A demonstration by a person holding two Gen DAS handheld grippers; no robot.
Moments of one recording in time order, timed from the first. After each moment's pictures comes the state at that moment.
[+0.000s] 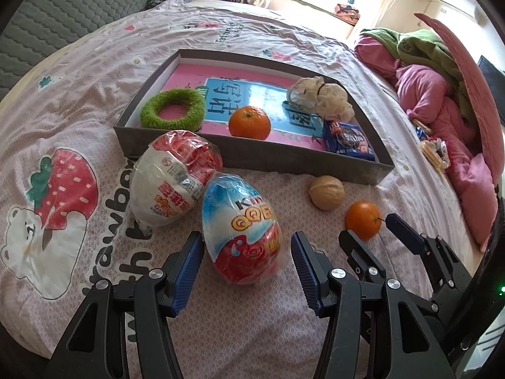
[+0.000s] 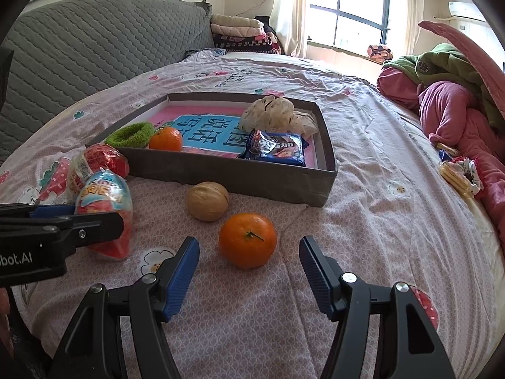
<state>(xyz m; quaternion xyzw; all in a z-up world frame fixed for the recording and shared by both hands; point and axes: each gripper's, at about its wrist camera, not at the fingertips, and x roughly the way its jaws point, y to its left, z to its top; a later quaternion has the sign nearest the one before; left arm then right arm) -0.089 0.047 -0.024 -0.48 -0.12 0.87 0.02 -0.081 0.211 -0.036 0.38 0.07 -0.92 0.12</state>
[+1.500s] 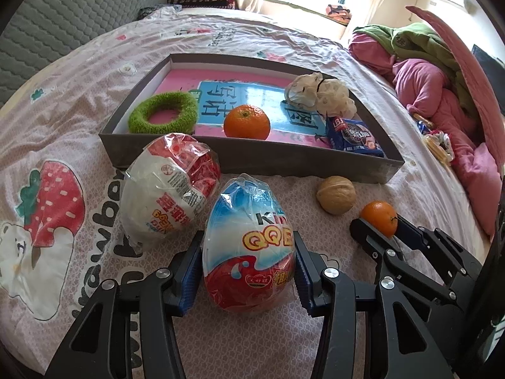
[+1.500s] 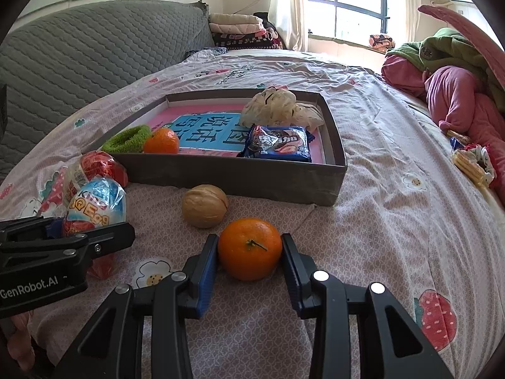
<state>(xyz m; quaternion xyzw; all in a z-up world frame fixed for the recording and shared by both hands) -0.099 0.054 -0.038 -0.46 -0.09 0.88 0.03 -0.096 0.216 -0.044 0.38 0.04 -0.91 0.14</state>
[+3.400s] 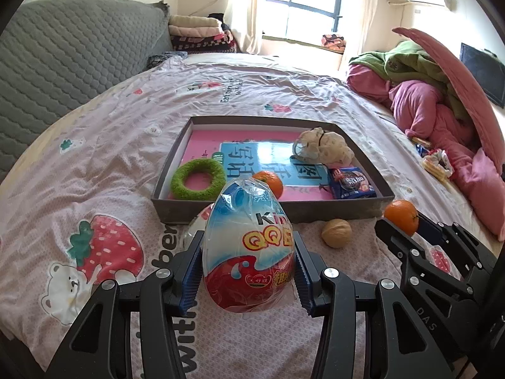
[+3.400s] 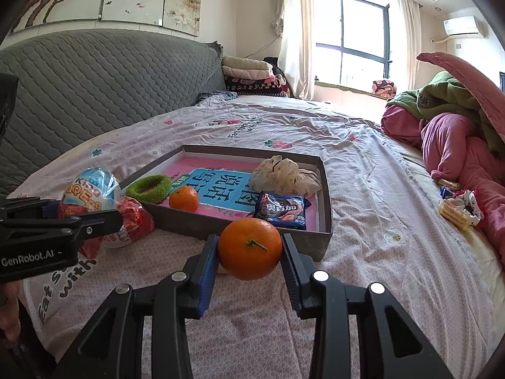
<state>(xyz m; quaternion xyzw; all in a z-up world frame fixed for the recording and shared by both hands) -0.075 0.035 0.014 -0.37 -0.05 0.93 0.00 -0.072 0.213 0.000 0.28 0.06 -0.95 0.16</state>
